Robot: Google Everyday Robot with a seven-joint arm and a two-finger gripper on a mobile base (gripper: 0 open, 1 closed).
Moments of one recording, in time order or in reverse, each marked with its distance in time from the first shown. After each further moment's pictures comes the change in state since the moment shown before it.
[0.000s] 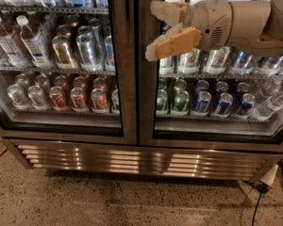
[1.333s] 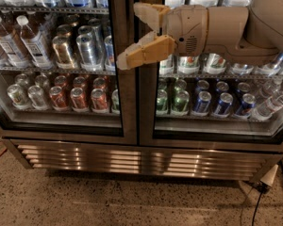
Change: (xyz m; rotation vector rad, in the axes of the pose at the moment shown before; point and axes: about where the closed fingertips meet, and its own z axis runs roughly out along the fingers) arm 0.000 0.015 0.044 0.052 0.016 -0.062
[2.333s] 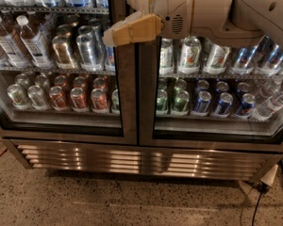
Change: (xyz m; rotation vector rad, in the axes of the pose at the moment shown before) arm -0.017 -0.033 0.024 0.021 0.003 0.063
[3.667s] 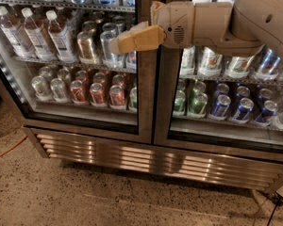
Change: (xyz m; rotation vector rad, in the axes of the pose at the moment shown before) arm 0.029 -0.004 0.001 0.003 0.024 0.040
